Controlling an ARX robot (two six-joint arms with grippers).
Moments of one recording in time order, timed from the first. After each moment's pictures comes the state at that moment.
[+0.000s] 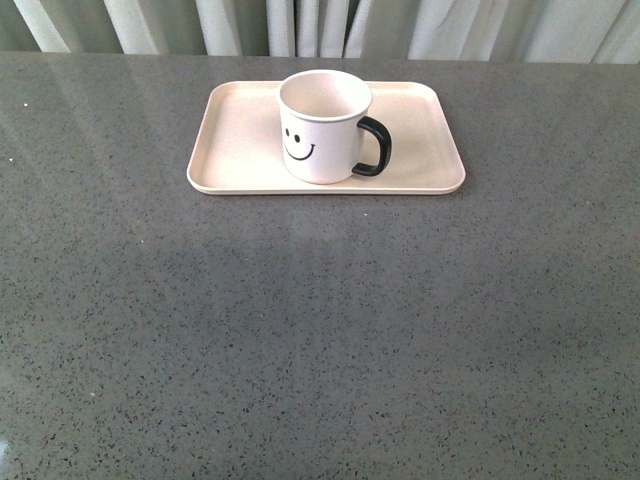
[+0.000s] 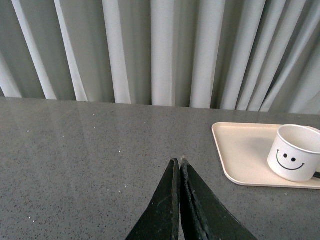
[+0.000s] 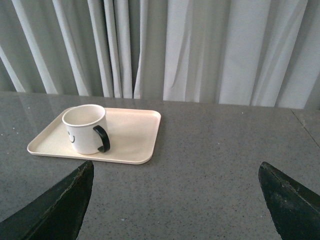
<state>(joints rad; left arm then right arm) 0.00 0.34 0.01 0.34 0.00 -0.01 0.00 0.00 0.02 0.00 0.00 -0.01</state>
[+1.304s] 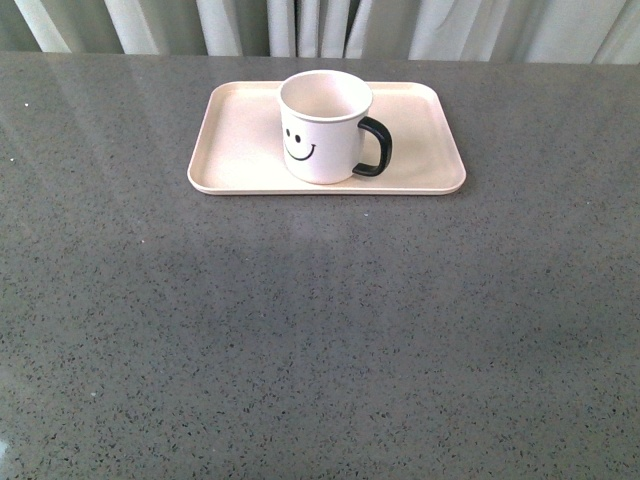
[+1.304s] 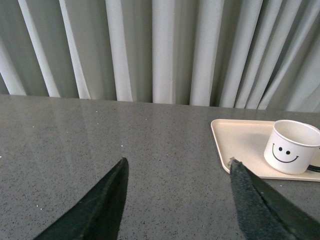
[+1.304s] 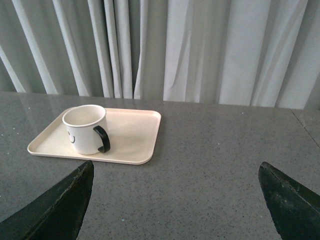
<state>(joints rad) 0.00 0.02 0.01 0.00 0.00 -0.01 0.00 0.00 0.02 0.00 0.00 -0.01</state>
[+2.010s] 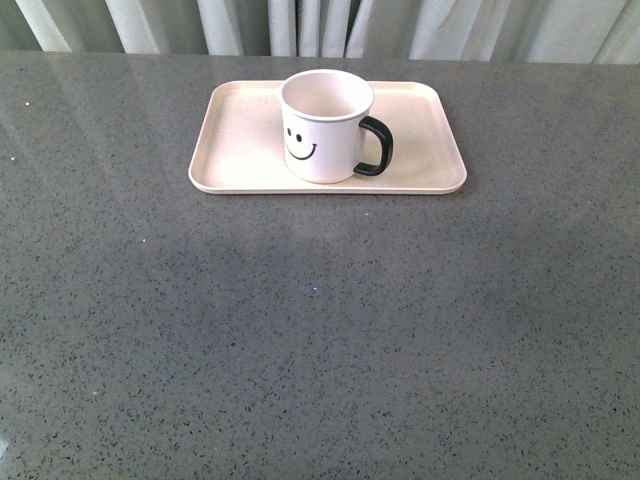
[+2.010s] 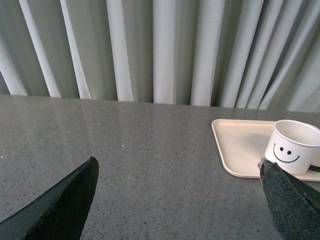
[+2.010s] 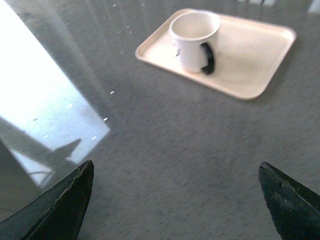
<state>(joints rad) 0.00 0.02 0.01 0.00 0.00 -0.01 -0.30 0.86 0.44 -0.18 -0.76 -0.36</state>
